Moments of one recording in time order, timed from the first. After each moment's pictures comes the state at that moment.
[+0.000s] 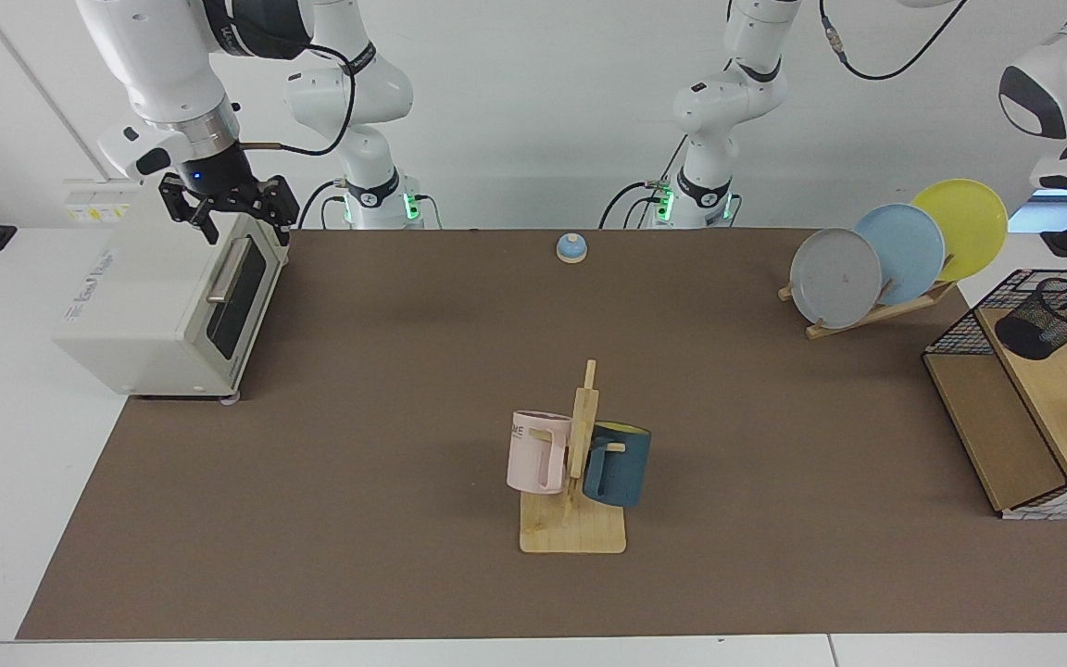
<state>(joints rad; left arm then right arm) 0.39 0.08 -0.07 -1.66 0.70 2.09 1.77 0.10 -0.10 -0.11 -1.72 -0.07 1.59 0.00</state>
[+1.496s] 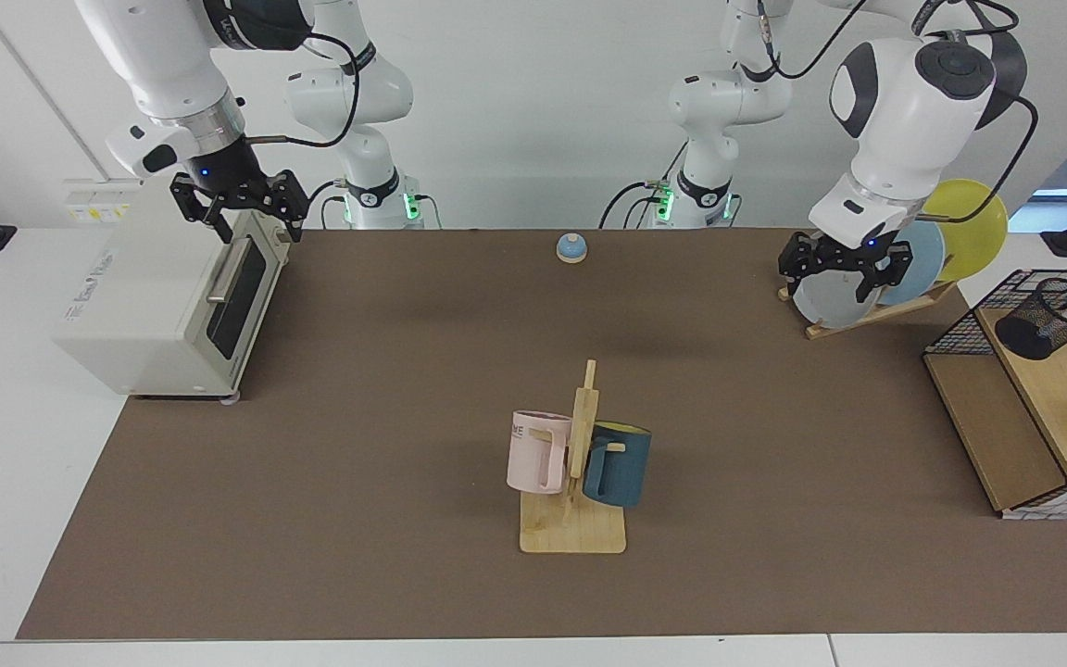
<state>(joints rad) 0.08 0.01 -0.18 -1.74 0.07 1.75 0.12 0.10 -0.11 -0.11 -1.72 0.00 1.59 0.00</state>
